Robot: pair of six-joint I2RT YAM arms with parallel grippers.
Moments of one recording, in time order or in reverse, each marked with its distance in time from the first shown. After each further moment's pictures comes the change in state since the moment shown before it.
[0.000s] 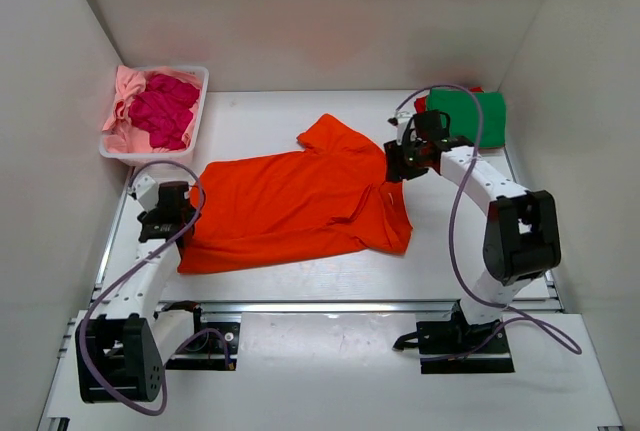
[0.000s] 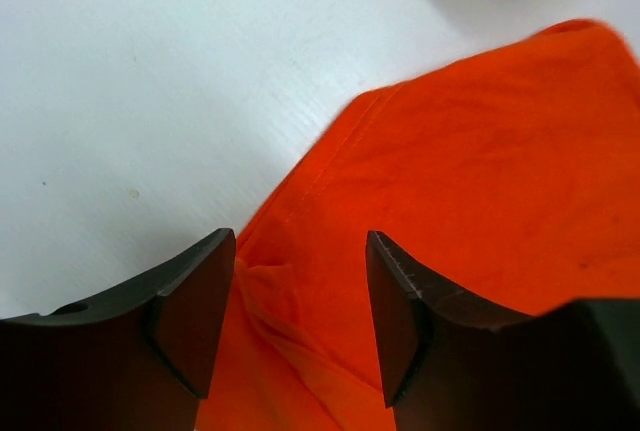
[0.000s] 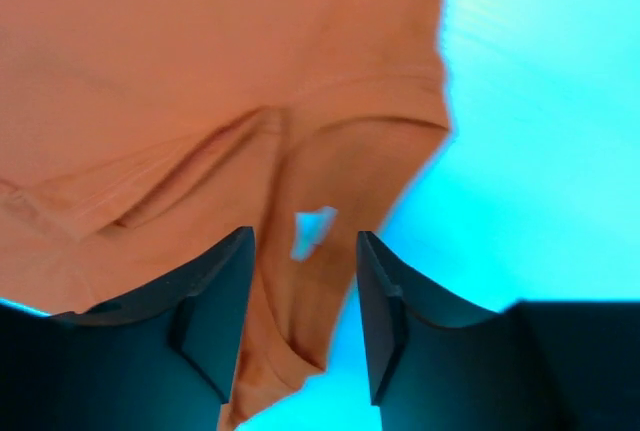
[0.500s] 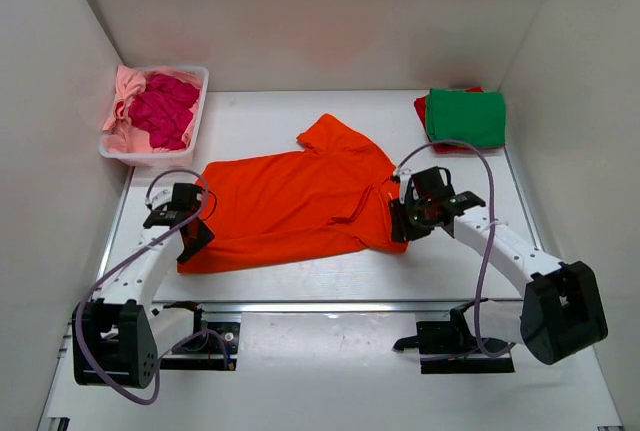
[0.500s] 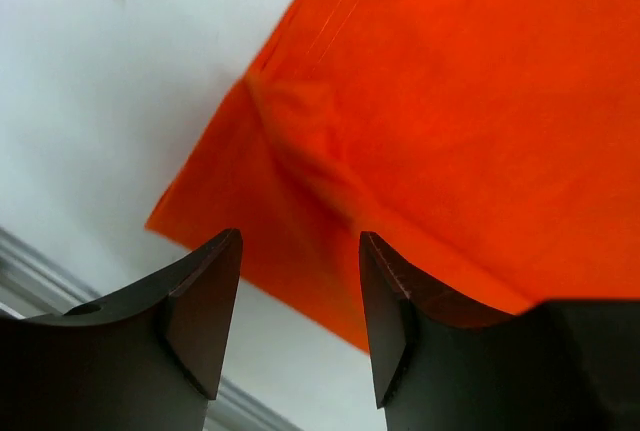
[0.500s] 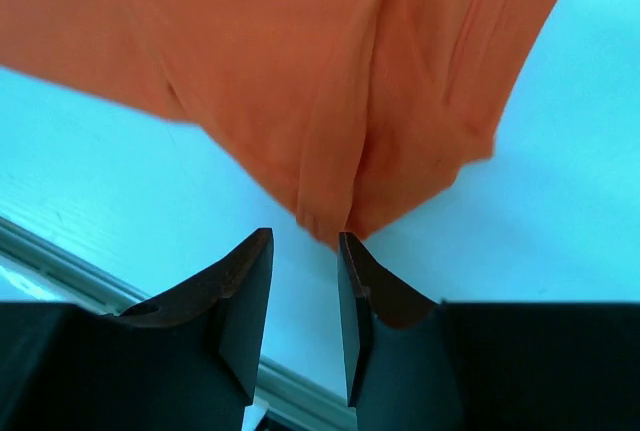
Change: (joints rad) left arm -0.060 0.080 0.151 -0.428 0.157 -0.085; right arm 0.127 -0.440 -0.425 -0.091 0.025 0.145
